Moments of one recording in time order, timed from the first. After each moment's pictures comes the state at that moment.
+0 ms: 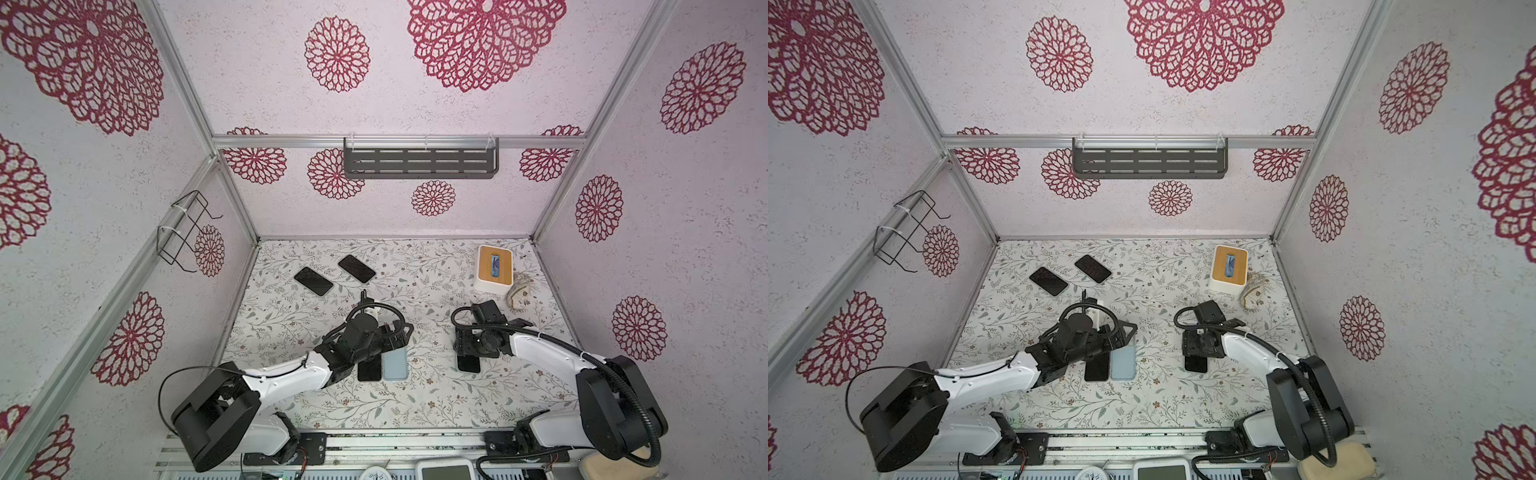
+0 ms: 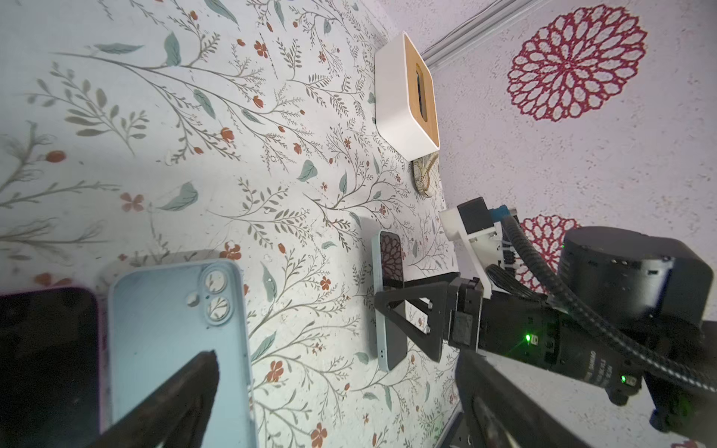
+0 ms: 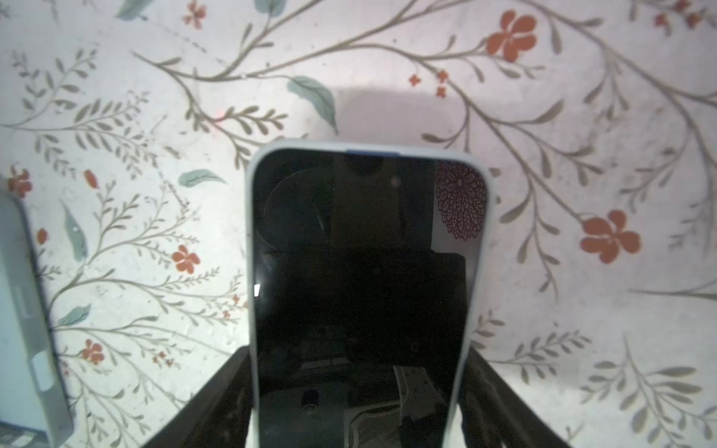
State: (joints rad) left arm -0.80 1.40 0.61 0.30 0.07 -1.00; right arm 0.42 1.36 0.69 -0.51 -0.07 0.39
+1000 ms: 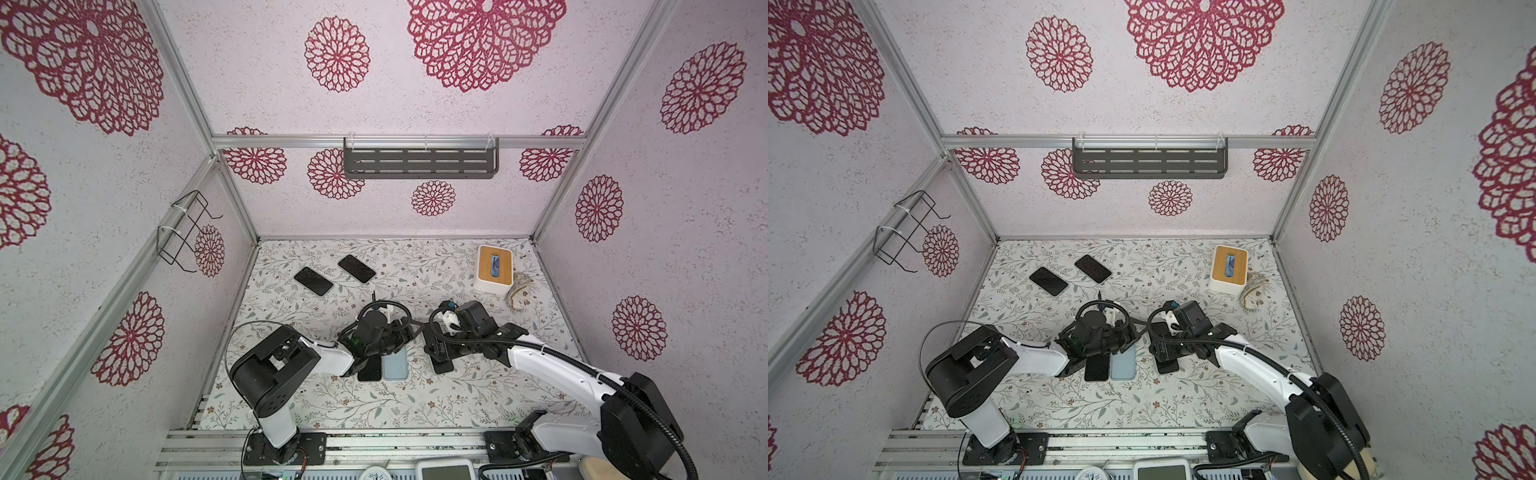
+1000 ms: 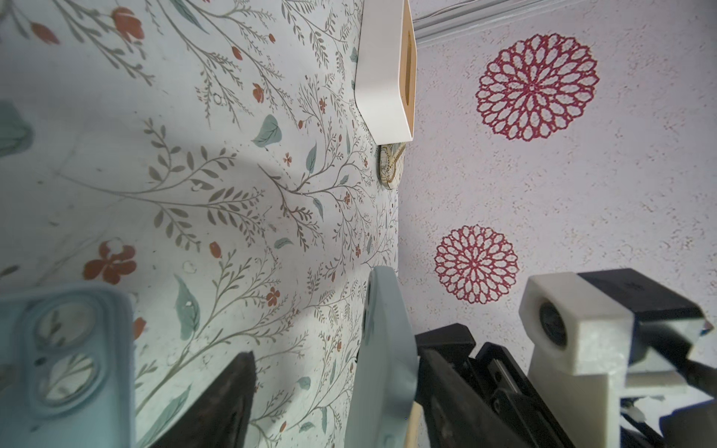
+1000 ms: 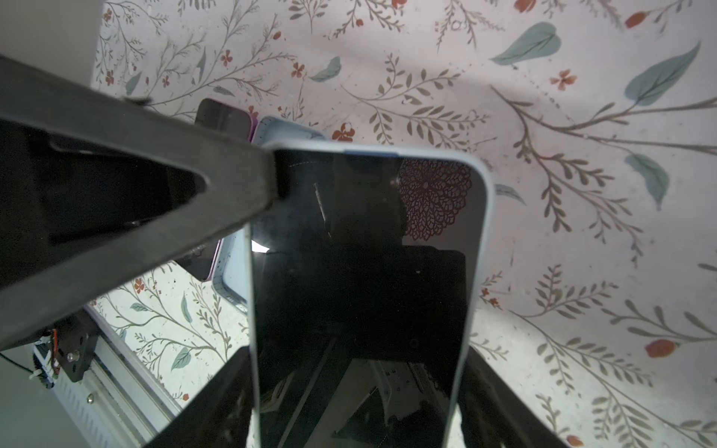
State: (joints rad) left arm -0.78 1.74 0.64 0.71 0.28 -1.24; right arm 0.63 1.25 0.73 -0.44 -0.26 0.34
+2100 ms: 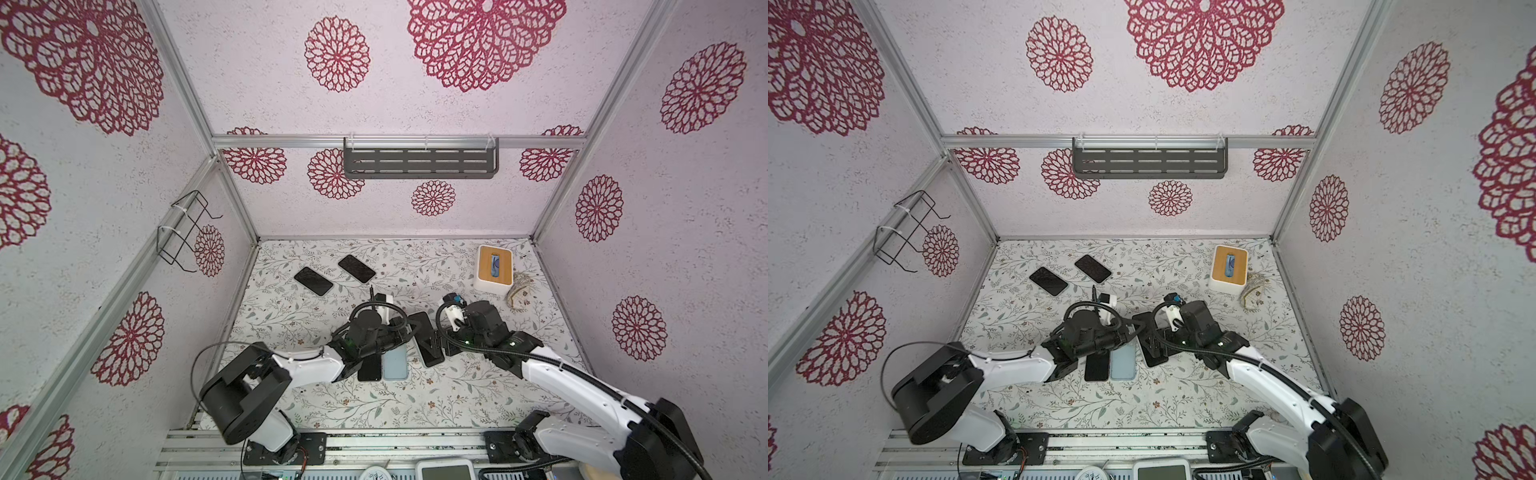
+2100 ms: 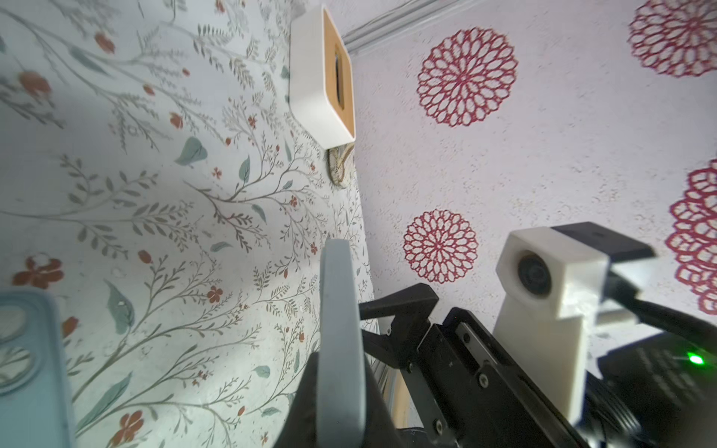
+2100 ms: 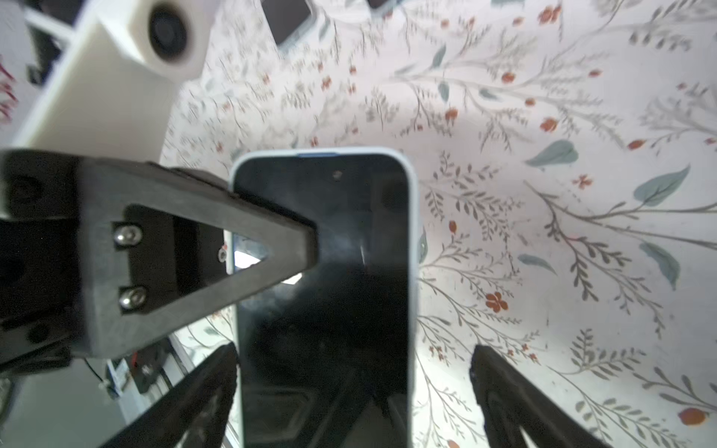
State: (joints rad) left arm -0.77 1.47 0.59 0.62 0.22 -1.16; right arm 0.64 1.04 0.66 -0.25 -0.29 0.43
